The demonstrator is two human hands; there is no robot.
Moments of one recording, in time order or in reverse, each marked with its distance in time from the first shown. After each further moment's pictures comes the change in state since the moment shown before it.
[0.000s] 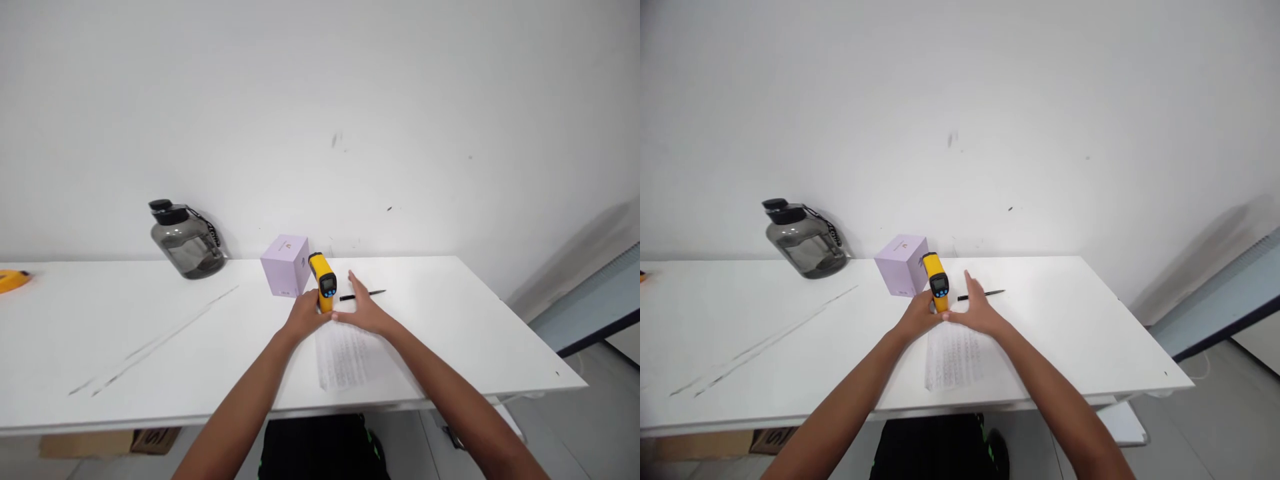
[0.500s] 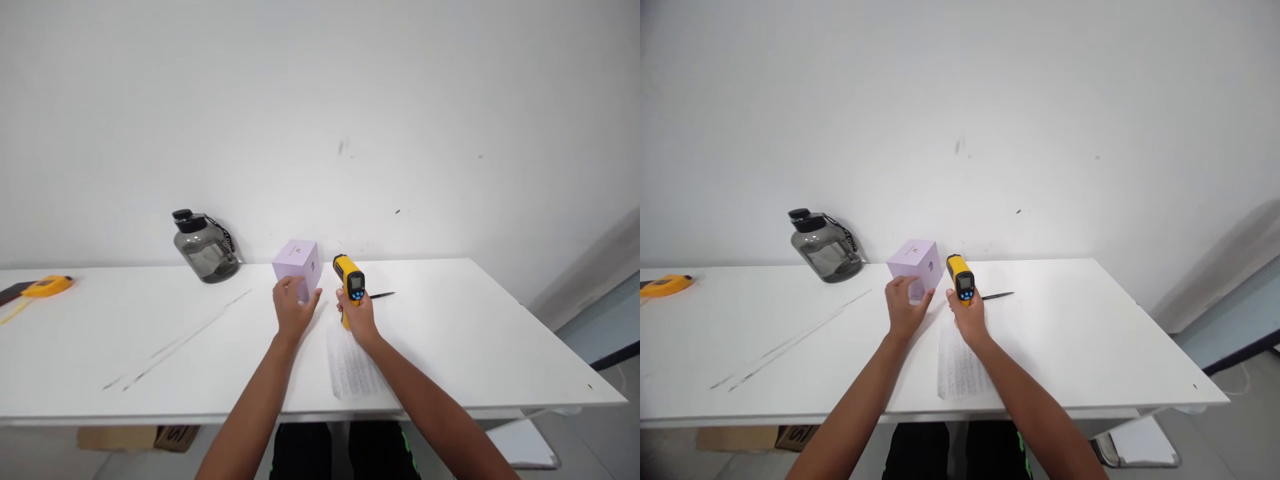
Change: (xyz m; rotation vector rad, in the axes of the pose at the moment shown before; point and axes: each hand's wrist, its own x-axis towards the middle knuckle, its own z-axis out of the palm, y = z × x) left_hand -0.005 -0.012 -0.026 0.162 0.678 0.026; right_hand 0.007 -0.038 0.062 0.652 0.367 0.127
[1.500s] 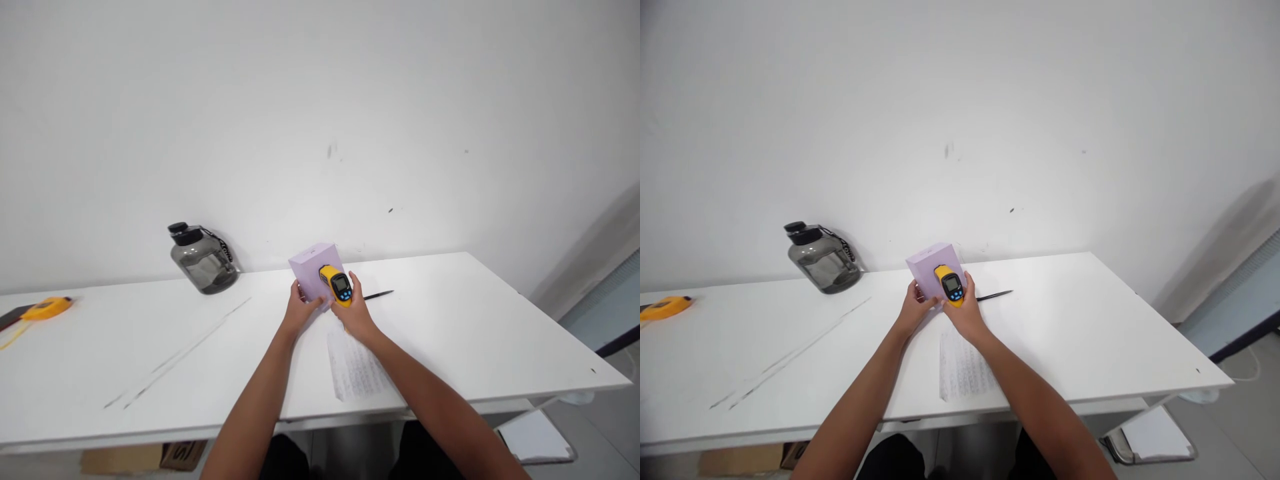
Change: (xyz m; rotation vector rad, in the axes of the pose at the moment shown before) left_hand 0.010 -0.033 0.037 -0.703 -0.295 -0.433; right_hand 0.007 0.004 0.003 0.156 -0.103 -0.027
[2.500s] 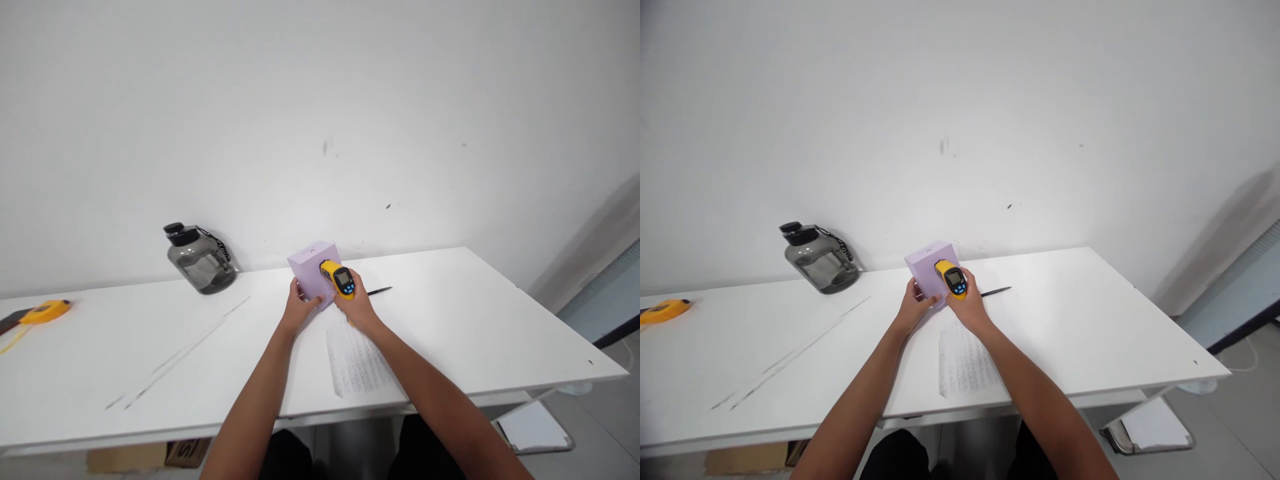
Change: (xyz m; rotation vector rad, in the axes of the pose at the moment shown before) left_hand -0.003 0.004 -0.002 0.070 -0.022 0.001; right_hand 0.009 -0.004 -0.012 -0.093 -0.027 -0.099
